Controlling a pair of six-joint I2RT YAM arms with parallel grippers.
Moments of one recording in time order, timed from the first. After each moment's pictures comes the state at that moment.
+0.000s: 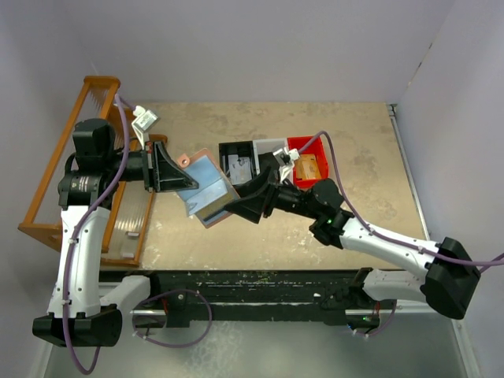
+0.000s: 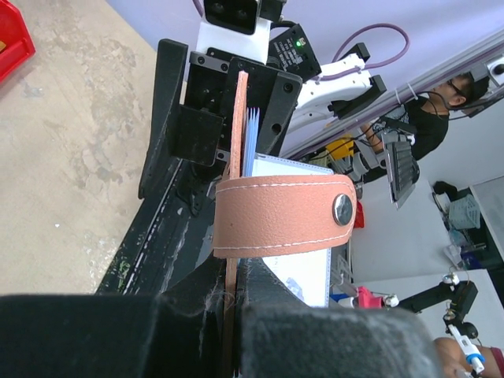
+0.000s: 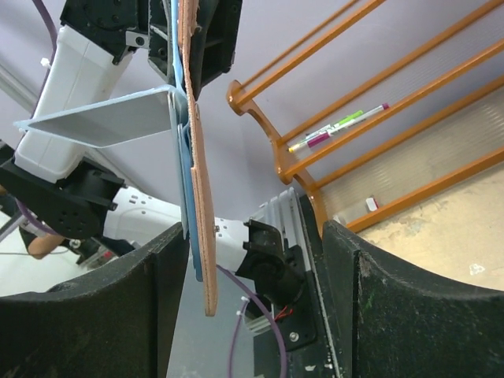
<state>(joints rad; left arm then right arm) 0.01 1.03 1.34 -0.76 1.44 -0.38 0.90 1.18 0.73 0.75 -0.44 0.77</state>
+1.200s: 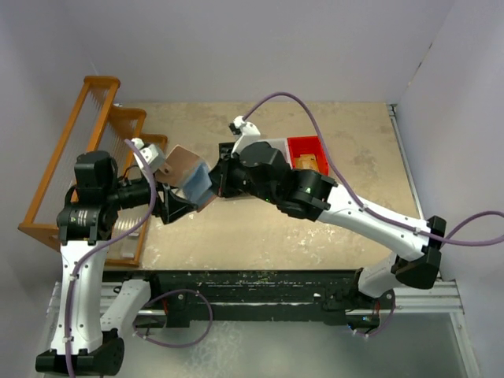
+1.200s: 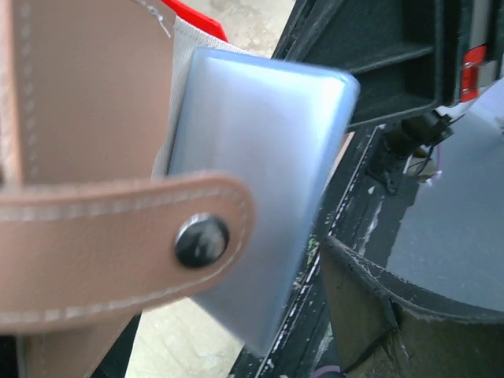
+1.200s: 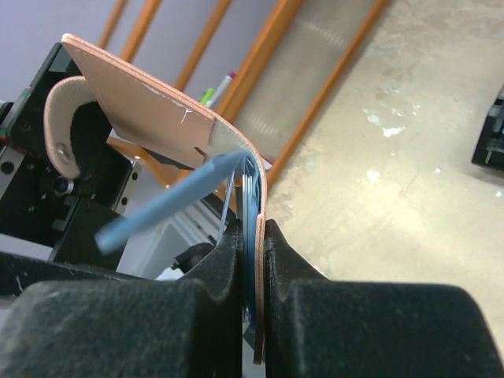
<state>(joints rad) 0.01 0.84 1.21 -0.92 1.07 0.23 1.12 1.46 1.57 -0.42 0.20 0.75</state>
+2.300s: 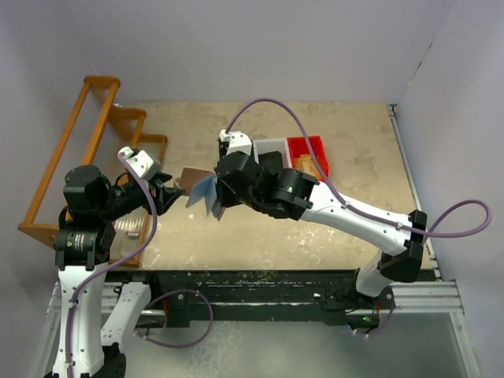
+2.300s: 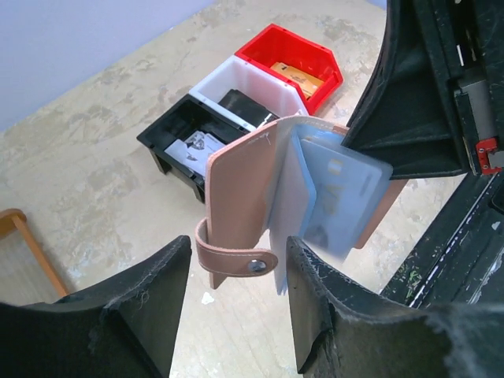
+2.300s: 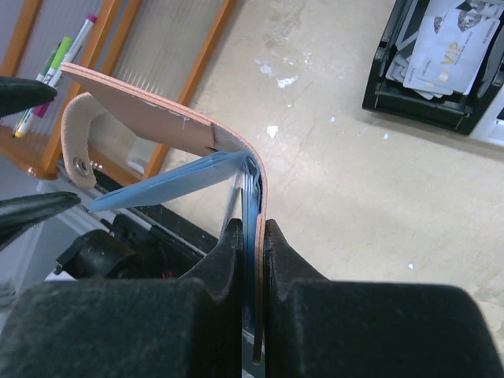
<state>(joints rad) 0.01 0.70 1.11 -0.73 0.77 0.24 1.20 1.62 1.77 -0.79 0.44 0.70</state>
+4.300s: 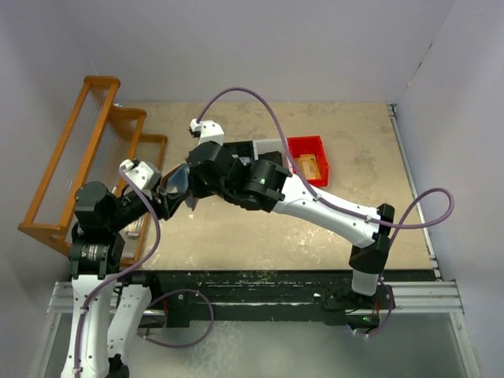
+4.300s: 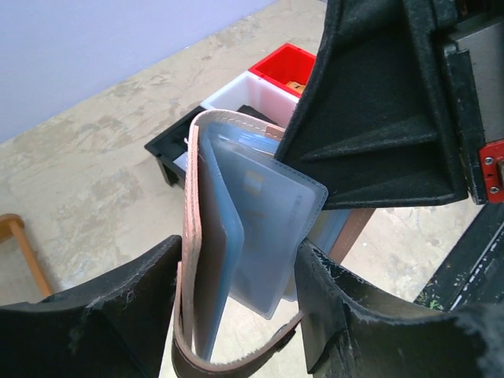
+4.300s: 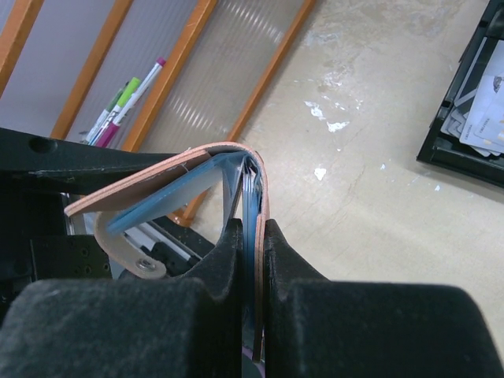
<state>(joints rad) 0.01 0.57 0.87 -0.49 0.75 0.14 1.23 1.83 2.07 -0.80 0.43 0.67</state>
